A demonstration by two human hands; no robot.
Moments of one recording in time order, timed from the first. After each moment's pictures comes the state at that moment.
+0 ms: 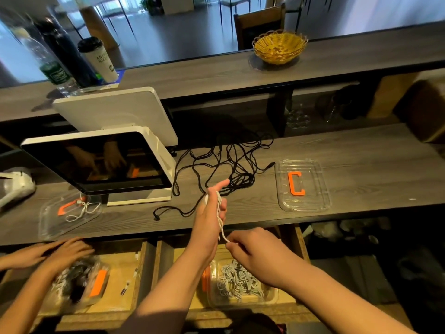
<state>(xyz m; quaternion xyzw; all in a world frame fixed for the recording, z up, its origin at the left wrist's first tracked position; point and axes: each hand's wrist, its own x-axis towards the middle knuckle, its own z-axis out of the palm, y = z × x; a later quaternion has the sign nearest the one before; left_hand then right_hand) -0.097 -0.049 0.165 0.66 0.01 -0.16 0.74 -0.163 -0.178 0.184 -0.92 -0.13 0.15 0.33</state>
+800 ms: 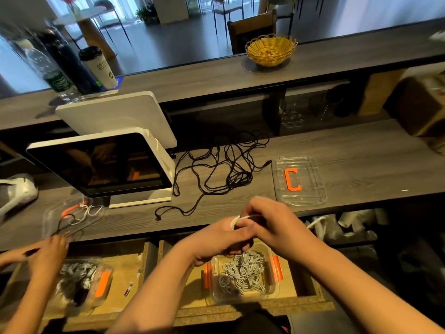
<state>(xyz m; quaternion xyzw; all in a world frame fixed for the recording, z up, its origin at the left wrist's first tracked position) -0.123 -0.037 0.189 0.67 -0.18 -0.48 0.54 -0.171 -0.215 0.202 -0.91 -0.14 -0.01 0.40</state>
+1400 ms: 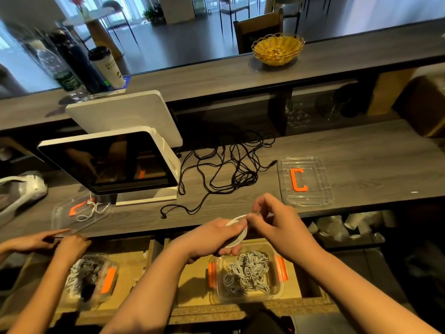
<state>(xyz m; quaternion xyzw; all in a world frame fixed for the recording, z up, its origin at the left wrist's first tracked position) -0.117 -0.006 0.173 0.75 -0.10 -0.45 0.48 -0.177 -0.205 0.185 -0.85 0.00 0.00 0.52</state>
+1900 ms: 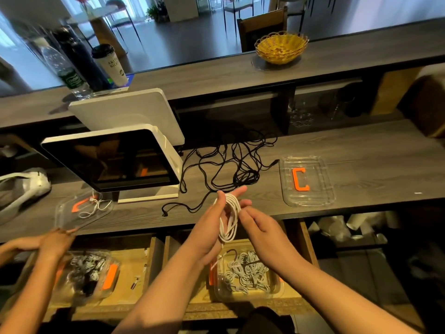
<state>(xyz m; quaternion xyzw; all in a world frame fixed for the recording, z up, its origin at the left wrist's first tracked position) -0.131 -0.033 0.191 0.61 0.03 -0.29 0.74 -0.181 -0.168 0.177 -0.77 0.04 0.05 0.63</state>
